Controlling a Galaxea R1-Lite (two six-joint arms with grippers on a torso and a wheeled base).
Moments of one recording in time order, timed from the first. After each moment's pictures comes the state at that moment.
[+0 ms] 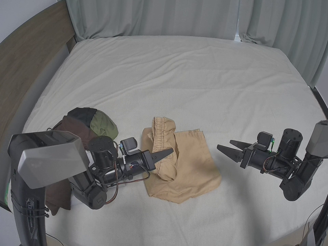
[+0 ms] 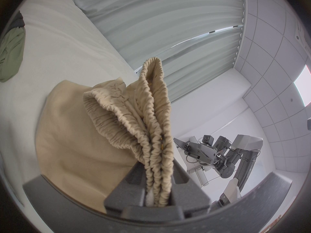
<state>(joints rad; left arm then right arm) -0.48 2.33 -0.76 -1.55 -0.58 -0.75 0.27 2.05 -0.41 -1.54 0.51 0.34</state>
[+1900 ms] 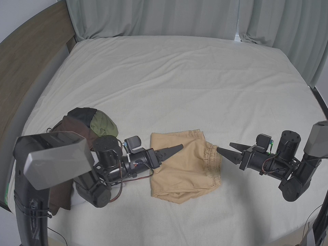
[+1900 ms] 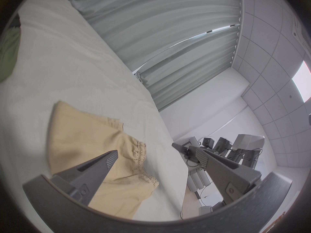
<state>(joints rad) -0.49 2.37 -0.82 -1.55 -0.56 -0.73 0.27 2.07 -0.41 -1.54 0.51 0.34</state>
